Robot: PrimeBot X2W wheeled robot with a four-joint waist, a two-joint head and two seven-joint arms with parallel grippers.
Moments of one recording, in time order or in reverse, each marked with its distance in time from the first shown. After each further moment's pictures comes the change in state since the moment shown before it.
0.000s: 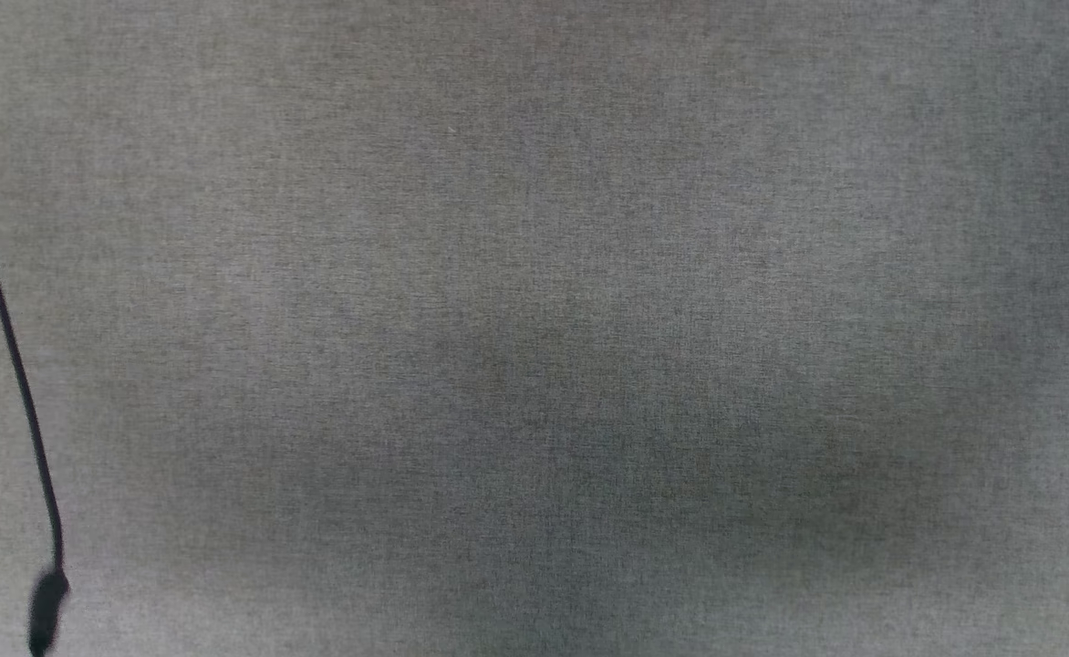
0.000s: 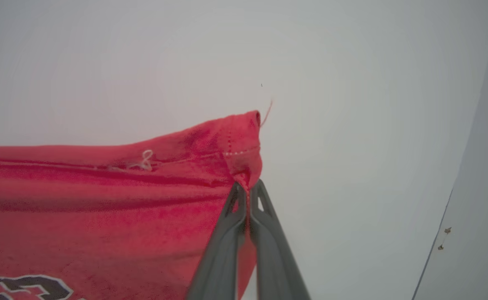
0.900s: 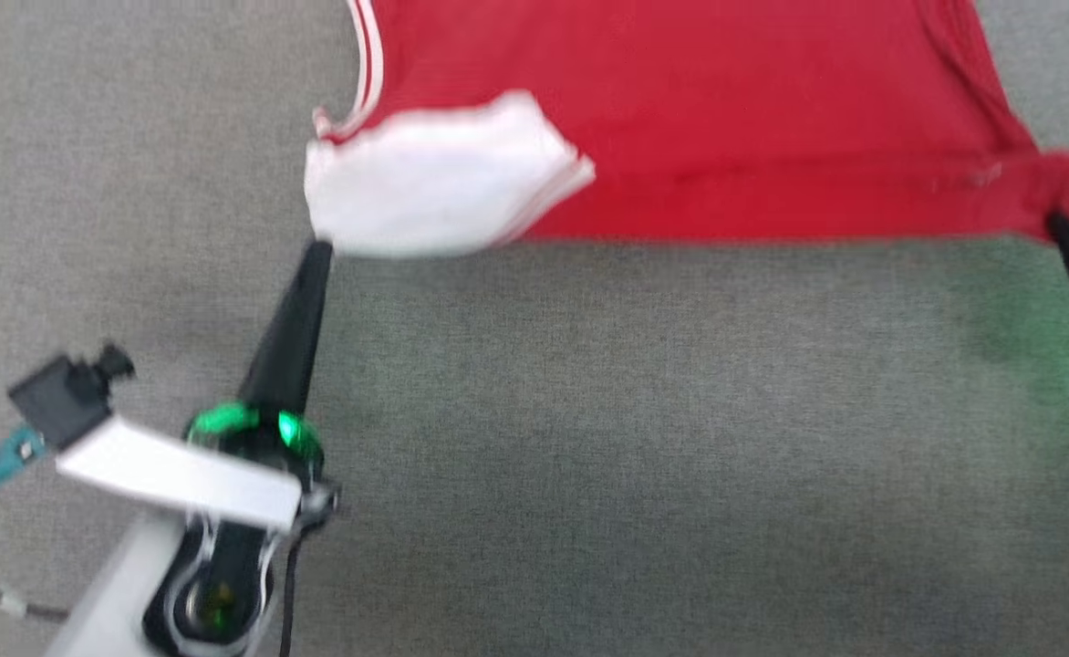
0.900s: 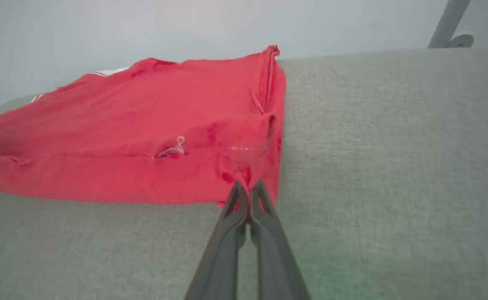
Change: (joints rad) left arm 1.229 -0.079 0.010 -0.578 0.152 0.001 -0.013; right arm 1.197 -0.107 0.032 -0.559 0.328 -0.003 0.170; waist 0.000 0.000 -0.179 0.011
